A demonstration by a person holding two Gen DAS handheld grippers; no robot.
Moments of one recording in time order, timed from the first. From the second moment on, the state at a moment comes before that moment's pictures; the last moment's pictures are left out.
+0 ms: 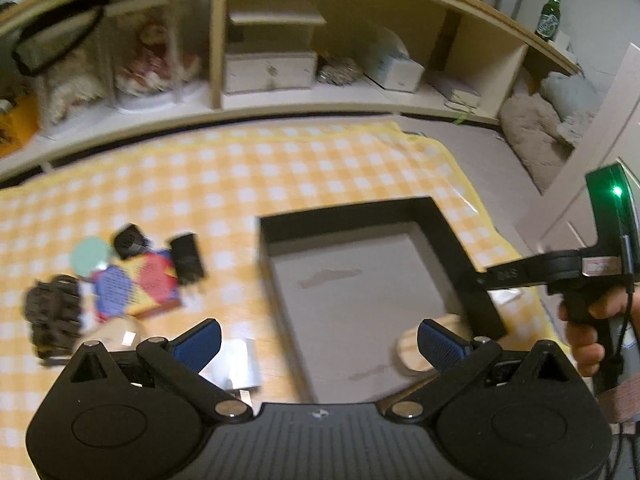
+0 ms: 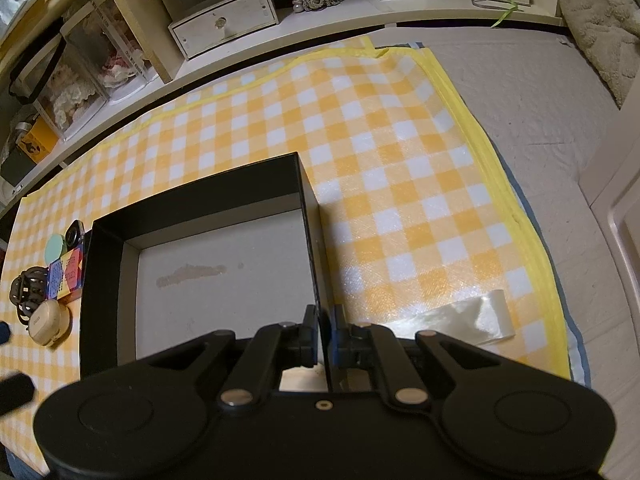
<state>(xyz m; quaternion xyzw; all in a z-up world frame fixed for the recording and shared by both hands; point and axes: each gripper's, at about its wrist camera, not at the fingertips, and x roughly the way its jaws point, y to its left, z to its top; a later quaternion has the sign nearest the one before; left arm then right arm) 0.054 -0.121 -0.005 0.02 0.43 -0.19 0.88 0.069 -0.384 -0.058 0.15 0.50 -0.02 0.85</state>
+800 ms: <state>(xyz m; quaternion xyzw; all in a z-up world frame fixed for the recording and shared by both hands) 0.111 -0.001 -0.042 -0.08 0.48 0.01 0.87 0.069 -0.384 -0.058 0.15 0.50 -0.03 0.85</state>
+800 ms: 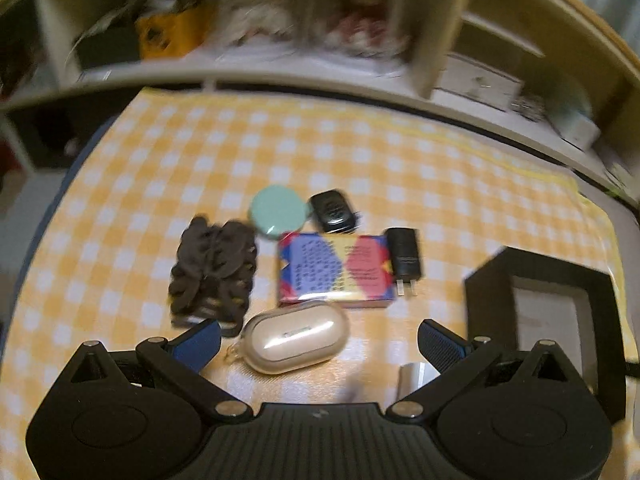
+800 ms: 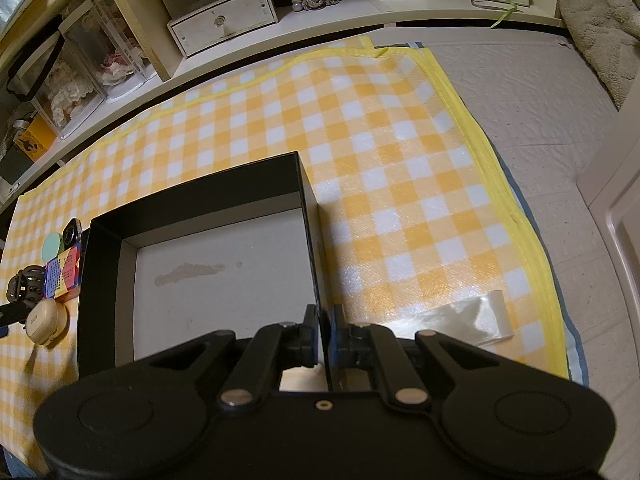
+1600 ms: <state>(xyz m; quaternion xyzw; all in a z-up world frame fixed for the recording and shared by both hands) 0.133 0.014 -0.090 -0.12 0.50 0.08 0.85 0.069 -0.387 -0.059 0.15 0.50 -0.03 0.85</state>
